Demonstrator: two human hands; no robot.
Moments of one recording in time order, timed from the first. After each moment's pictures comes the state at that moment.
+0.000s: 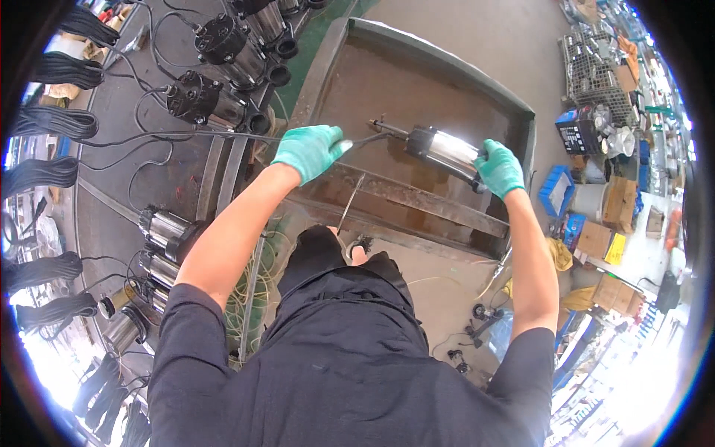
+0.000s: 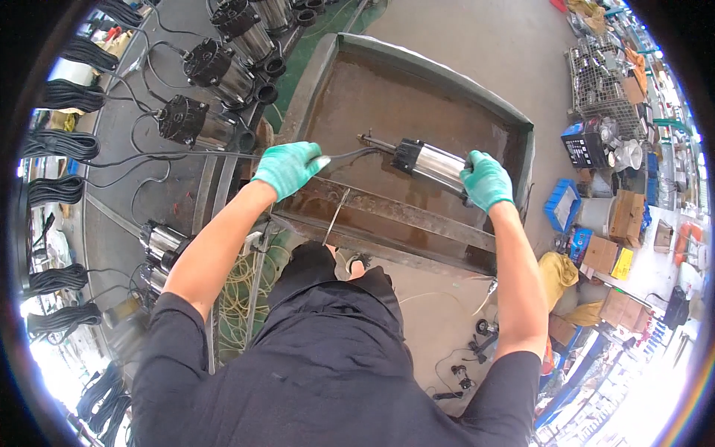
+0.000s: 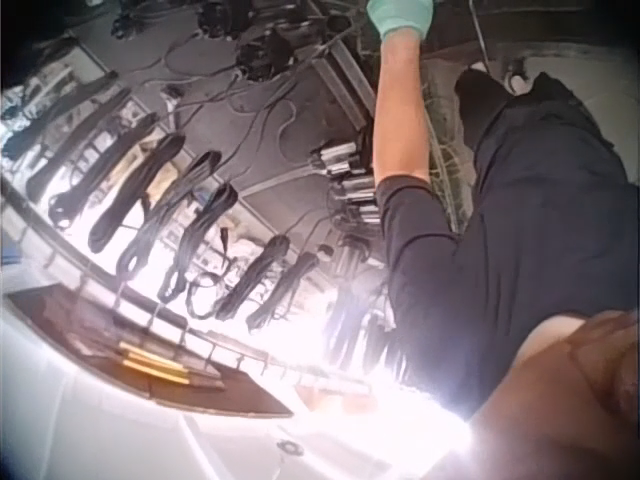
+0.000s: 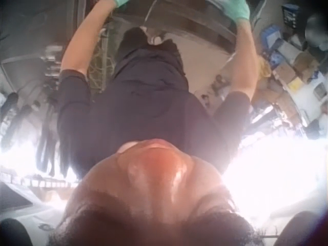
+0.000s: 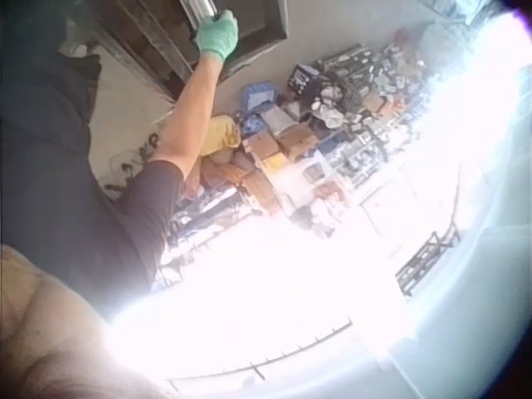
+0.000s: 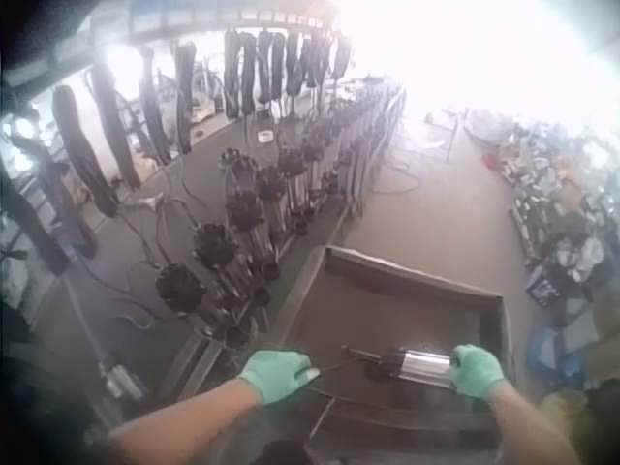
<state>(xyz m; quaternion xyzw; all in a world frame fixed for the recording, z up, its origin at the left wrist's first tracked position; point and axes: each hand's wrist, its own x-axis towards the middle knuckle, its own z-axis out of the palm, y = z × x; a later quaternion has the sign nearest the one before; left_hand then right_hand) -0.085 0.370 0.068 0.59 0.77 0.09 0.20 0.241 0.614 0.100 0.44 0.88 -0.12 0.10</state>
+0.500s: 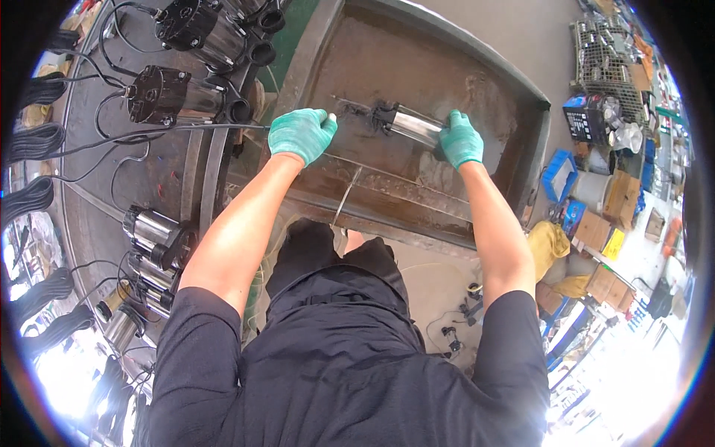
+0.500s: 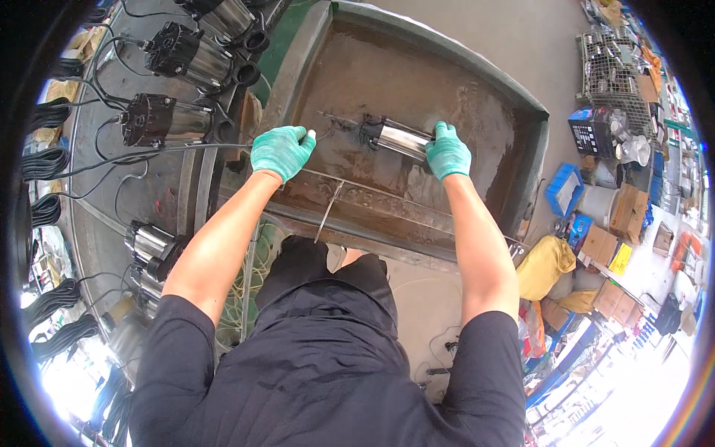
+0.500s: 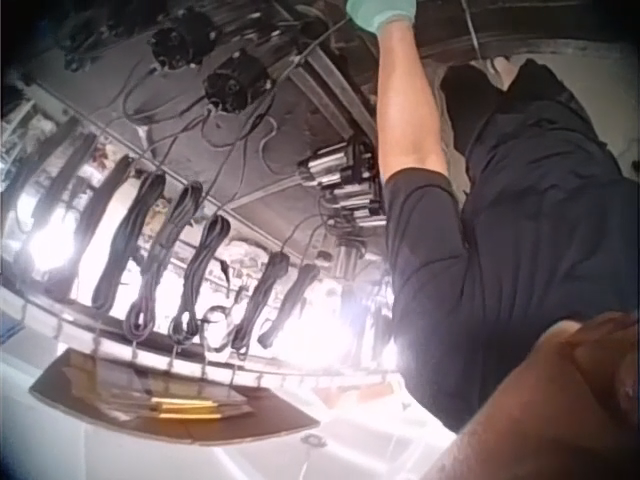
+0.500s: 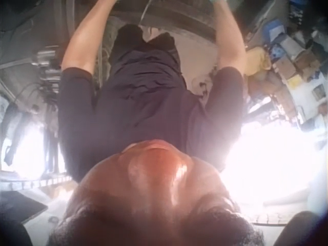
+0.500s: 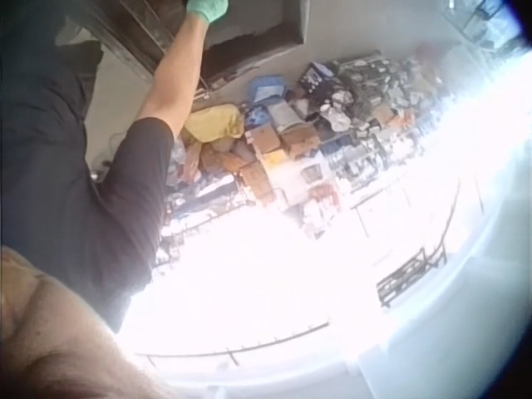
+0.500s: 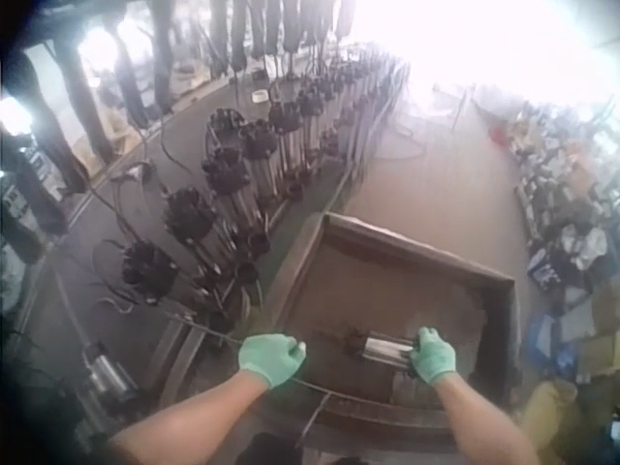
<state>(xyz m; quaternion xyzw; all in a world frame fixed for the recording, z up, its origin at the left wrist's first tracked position) -0.089 0.391 0.001 0.47 0.86 0.07 0.20 0.181 0.617 -0.039 0.47 0.87 -0.13 0.12</state>
